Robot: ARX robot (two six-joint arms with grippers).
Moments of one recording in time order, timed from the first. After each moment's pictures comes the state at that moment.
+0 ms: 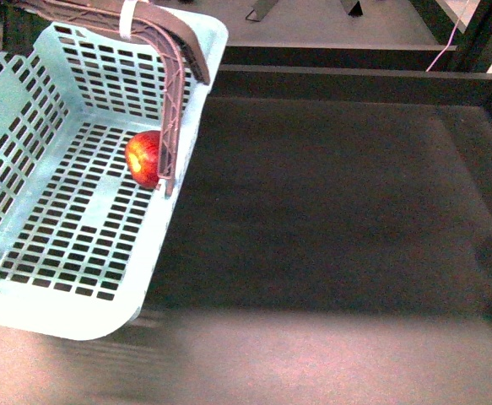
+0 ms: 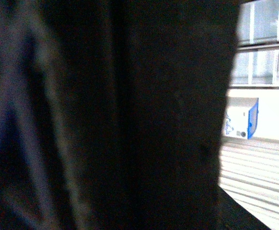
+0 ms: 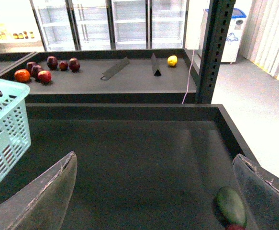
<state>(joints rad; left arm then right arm) -0.23 1.74 1.02 0.22 -0.20 -1.45 0.00 0.01 0.02 0.00 0.00 0.00</state>
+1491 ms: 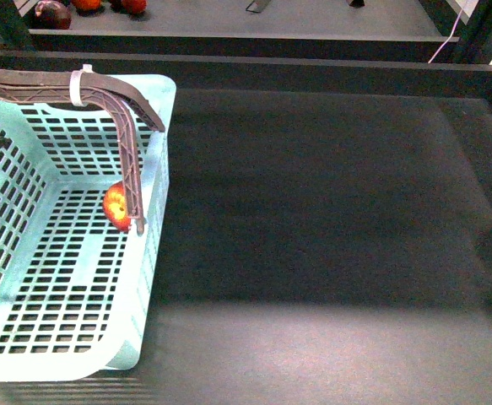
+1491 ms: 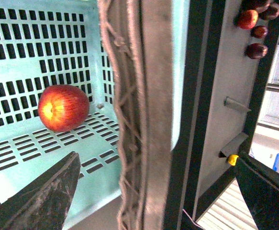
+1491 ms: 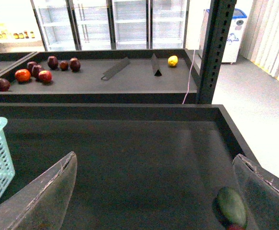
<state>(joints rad) -0.16 1.57 0.85 0.01 -0.20 -1.64 0.00 0.01 0.02 0.00 0.00 0.00</state>
